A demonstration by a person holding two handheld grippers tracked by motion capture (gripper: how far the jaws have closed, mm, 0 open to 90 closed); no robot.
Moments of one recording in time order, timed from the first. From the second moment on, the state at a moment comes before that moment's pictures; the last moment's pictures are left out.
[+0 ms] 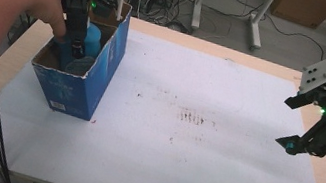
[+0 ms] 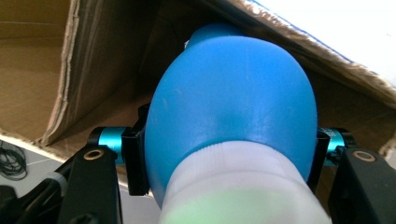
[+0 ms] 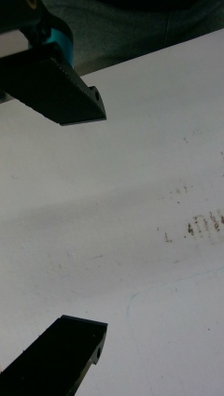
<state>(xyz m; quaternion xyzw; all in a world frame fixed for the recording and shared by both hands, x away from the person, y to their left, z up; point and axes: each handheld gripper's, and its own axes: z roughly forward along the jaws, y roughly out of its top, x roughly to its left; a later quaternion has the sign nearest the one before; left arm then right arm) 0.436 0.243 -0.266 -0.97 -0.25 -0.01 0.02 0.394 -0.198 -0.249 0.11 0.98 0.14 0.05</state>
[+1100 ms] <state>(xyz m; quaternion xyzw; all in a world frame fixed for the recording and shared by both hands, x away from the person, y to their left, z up) 0.445 0.246 -0.270 -0.95 -0.31 0.01 0.01 0.387 -0.210 -0.242 0.12 0.98 0.14 0.07</state>
